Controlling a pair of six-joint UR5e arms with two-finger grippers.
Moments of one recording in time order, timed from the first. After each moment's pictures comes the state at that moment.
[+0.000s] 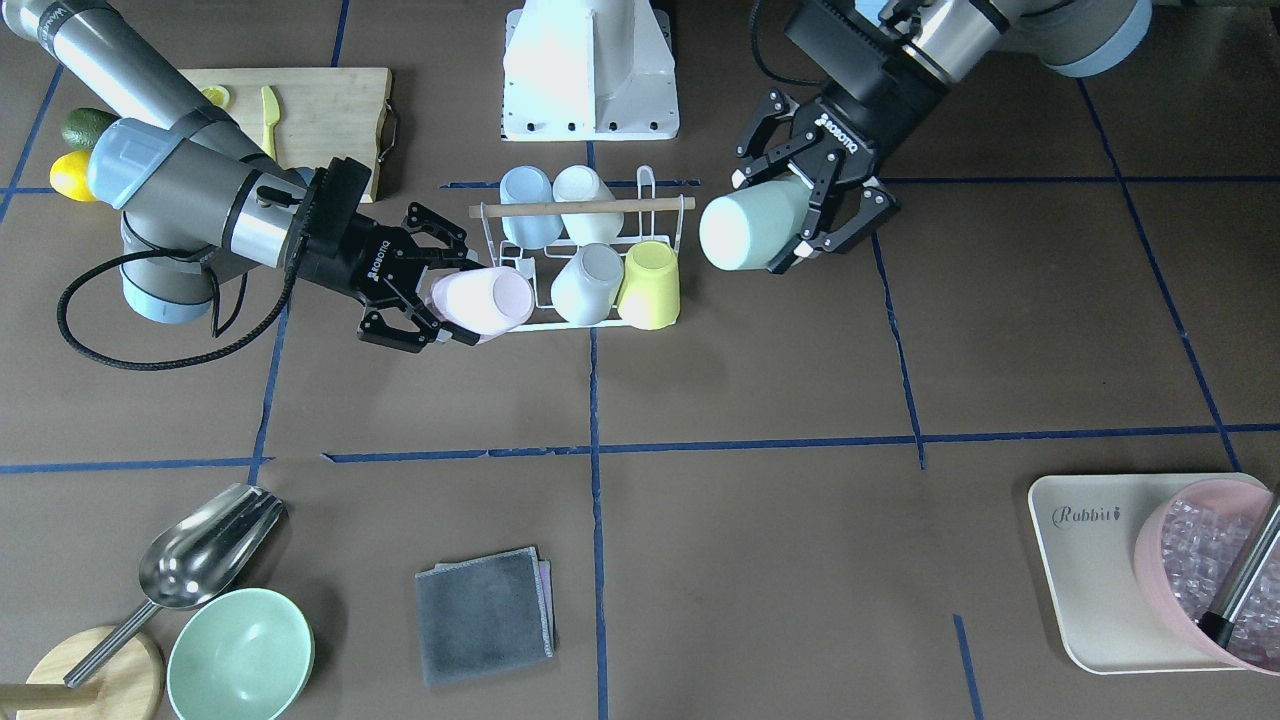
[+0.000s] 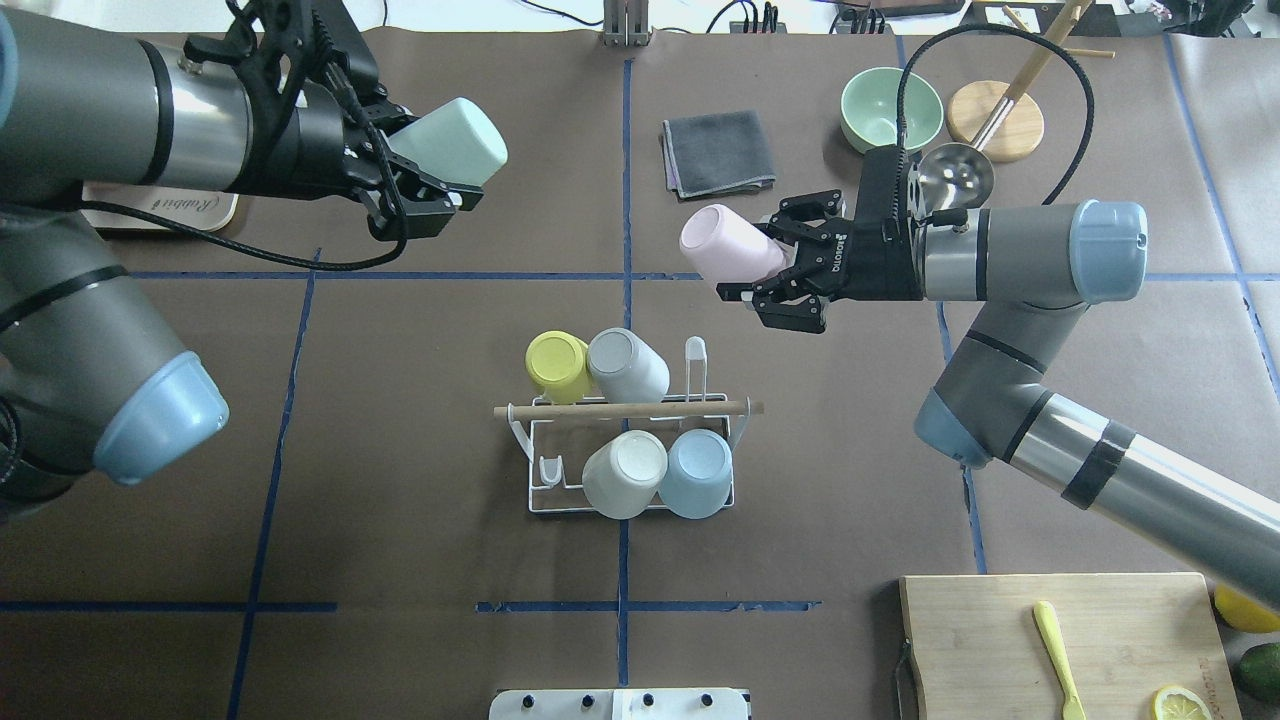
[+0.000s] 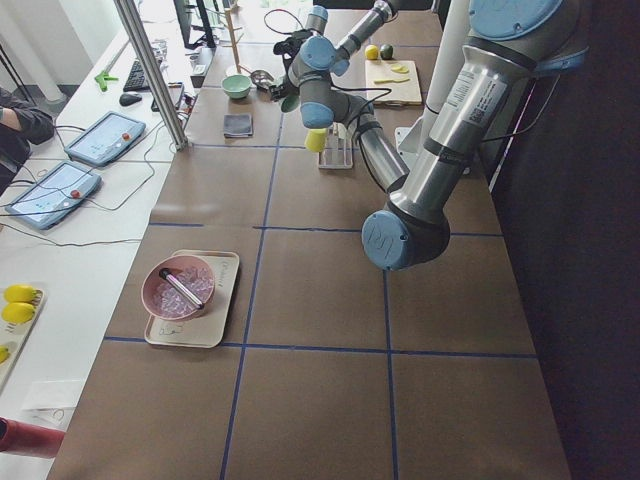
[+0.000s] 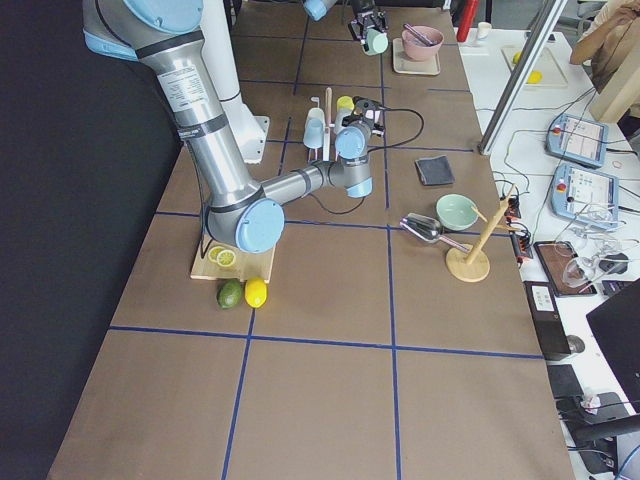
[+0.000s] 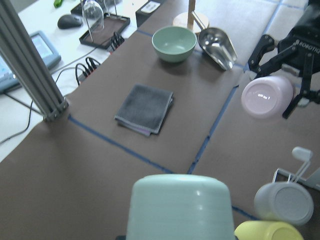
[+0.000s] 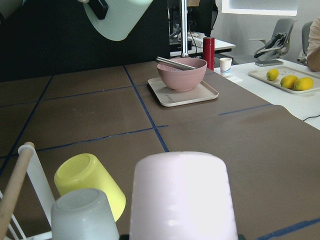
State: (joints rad) left arm -0.79 -2.03 -1.96 -2.25 -1.92 -0.29; right arm 0.71 -1.11 1.37 0.10 2.00 0.41
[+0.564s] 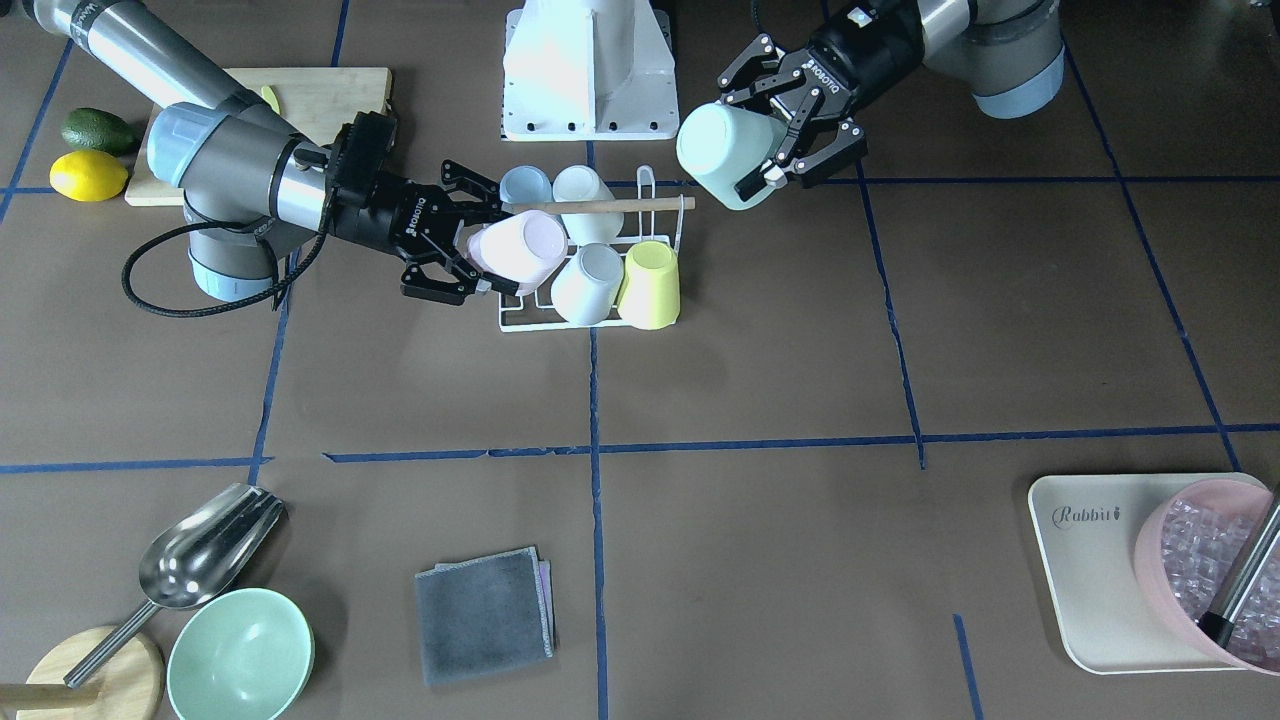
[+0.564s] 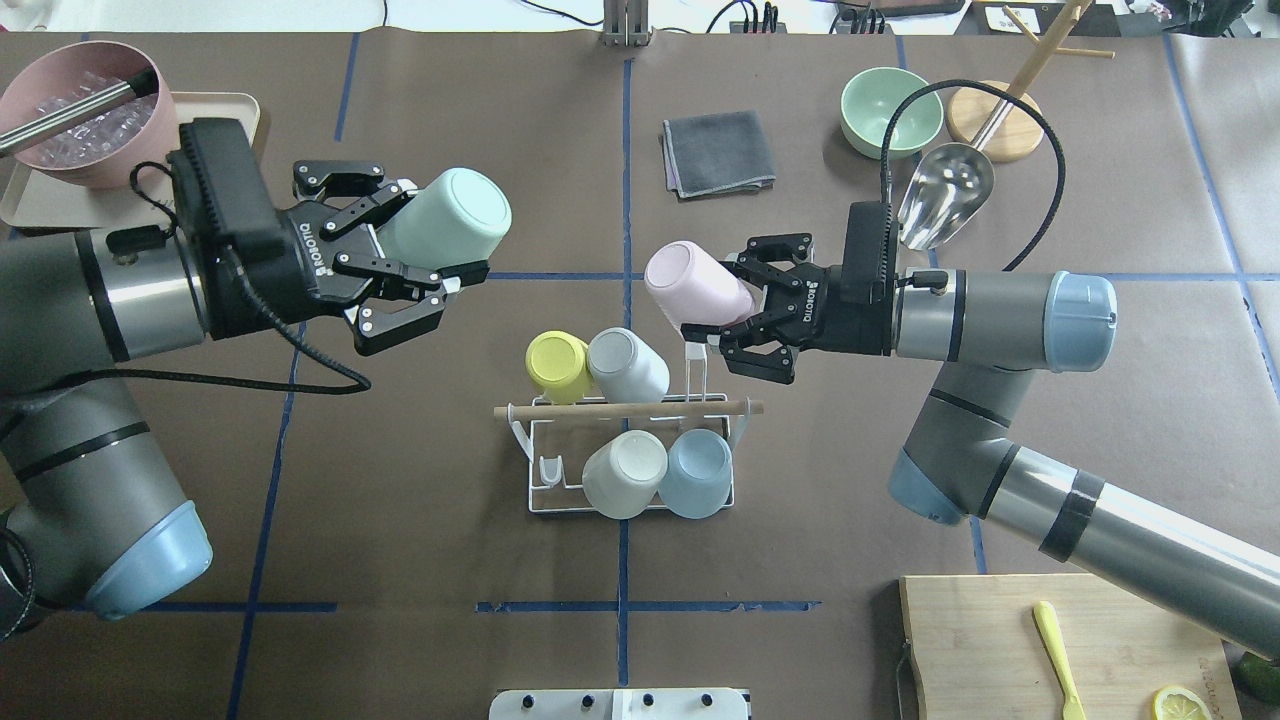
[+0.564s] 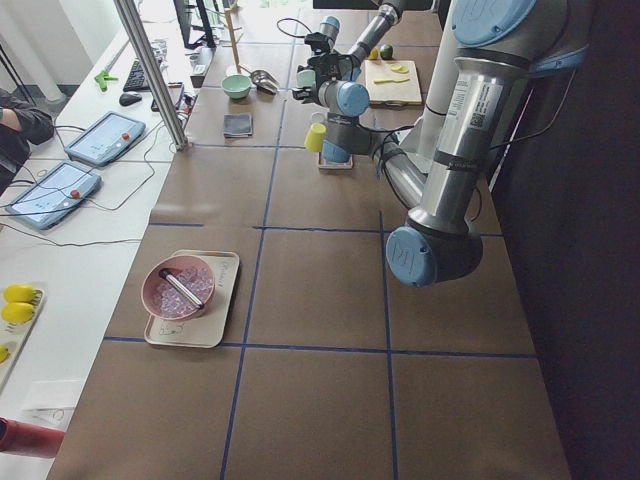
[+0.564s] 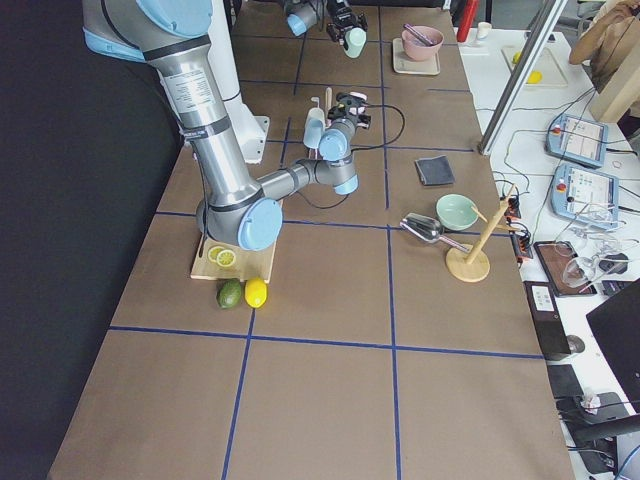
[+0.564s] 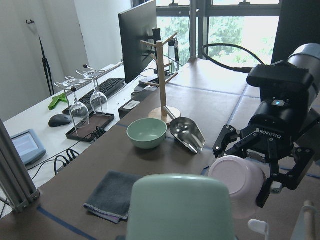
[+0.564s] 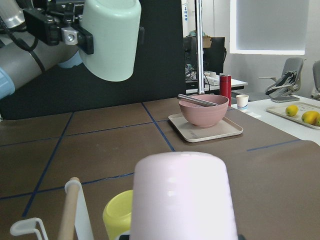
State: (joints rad) left arm -0.62 -1.83 -1.95 -2.86 -1.69 -0.32; right arm 0.61 -1.12 1.39 0.20 1.90 0.42
